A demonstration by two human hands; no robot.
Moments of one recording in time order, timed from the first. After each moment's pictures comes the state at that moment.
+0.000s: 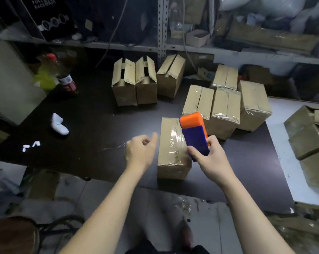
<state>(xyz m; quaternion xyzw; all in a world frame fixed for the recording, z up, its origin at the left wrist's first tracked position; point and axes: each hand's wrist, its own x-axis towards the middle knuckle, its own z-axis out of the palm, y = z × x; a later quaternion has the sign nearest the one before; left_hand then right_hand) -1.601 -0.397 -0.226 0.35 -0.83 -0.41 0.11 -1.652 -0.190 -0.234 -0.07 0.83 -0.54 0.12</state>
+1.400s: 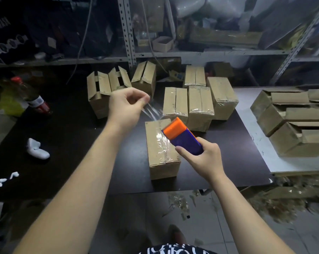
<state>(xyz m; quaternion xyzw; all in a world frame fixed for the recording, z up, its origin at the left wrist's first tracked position) -1.656 -0.424 -0.122 0.04 -0.82 -0.52 0.22 -1.621 -0.180 -0.228 -0.10 0.85 -0.50 -0.11</state>
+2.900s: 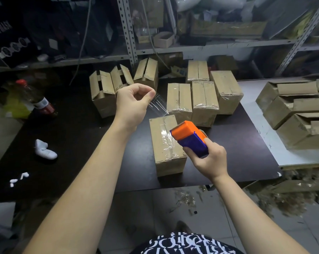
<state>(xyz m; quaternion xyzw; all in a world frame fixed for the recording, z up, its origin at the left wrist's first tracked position) -1.662 -0.423 -0.124 0.04 -0.80 -0.56 0.21 -1.627 -0.177 -0.278 -0.15 0.87 -0.40 -0.24</state>
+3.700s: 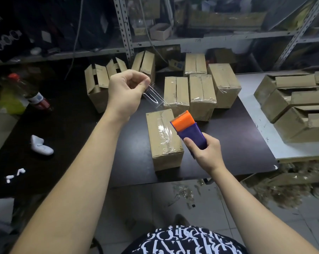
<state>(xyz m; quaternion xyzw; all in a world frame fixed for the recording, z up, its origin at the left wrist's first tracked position) -1.663 -0.423 -0.111 0.01 -0.82 -0.52 0.24 -1.621 -0.178 -0.270 -0.06 0.78 -0.62 -0.05</state>
